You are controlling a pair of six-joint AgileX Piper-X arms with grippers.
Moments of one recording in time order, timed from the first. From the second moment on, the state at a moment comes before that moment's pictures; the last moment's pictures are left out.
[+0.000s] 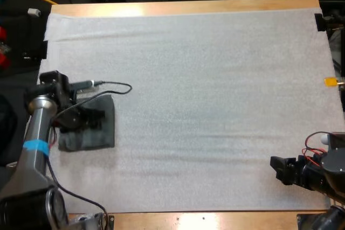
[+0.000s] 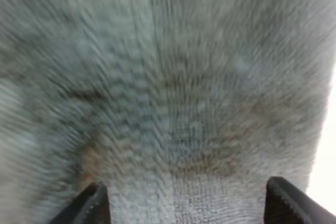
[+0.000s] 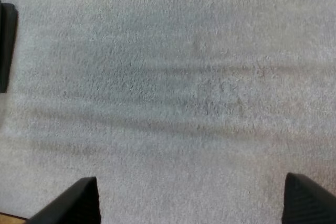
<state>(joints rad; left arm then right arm) 0.22 1.50 -1.00 1.08 0.15 -1.67 0.72 0.55 -0.86 1.26 0.04 -1.17</state>
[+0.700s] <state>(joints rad) 0.07 1.20 -1.07 1.12 0.20 -1.67 0.72 0.55 -0.86 1.01 0.03 -1.20</state>
